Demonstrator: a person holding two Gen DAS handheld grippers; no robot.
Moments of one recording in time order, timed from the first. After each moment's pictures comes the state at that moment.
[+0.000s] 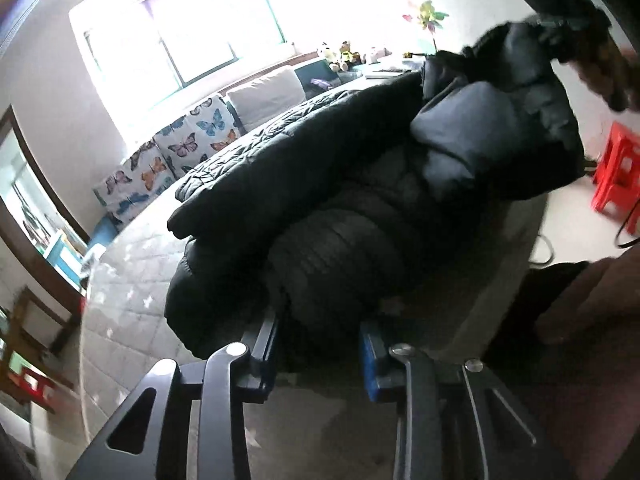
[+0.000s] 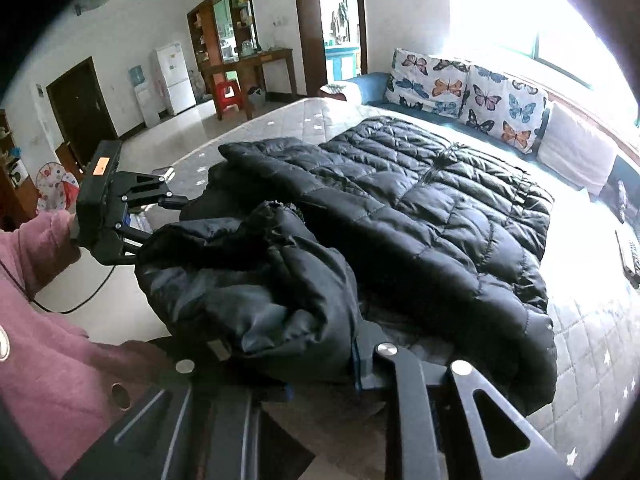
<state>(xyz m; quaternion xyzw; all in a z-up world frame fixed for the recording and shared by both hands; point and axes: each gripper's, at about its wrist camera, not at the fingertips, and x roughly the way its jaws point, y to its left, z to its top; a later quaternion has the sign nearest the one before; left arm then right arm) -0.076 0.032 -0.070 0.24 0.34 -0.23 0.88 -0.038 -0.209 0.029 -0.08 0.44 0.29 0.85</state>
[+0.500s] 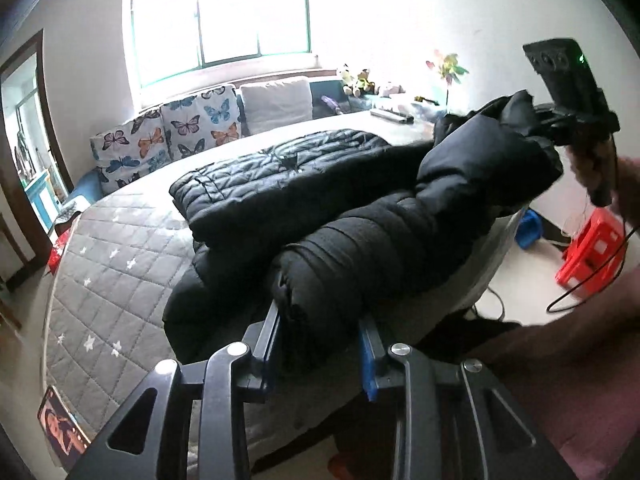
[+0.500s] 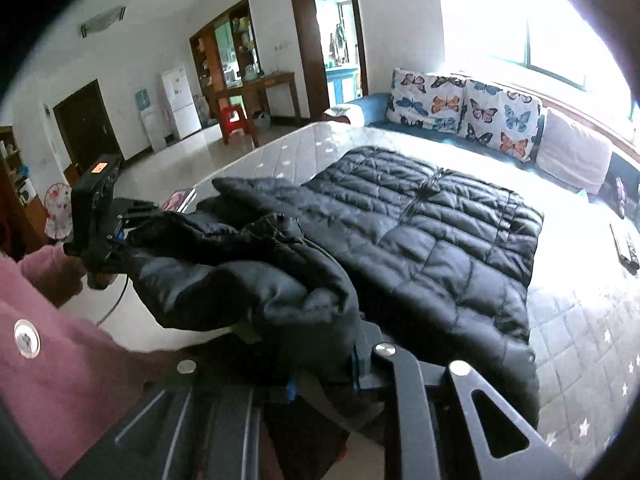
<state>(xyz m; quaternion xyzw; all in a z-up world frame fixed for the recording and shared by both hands) -0.094 0.050 -0.009 0.11 0.35 -0.25 0.90 -0.035 -0.227 0.052 -0.04 0.40 0.30 0.86</state>
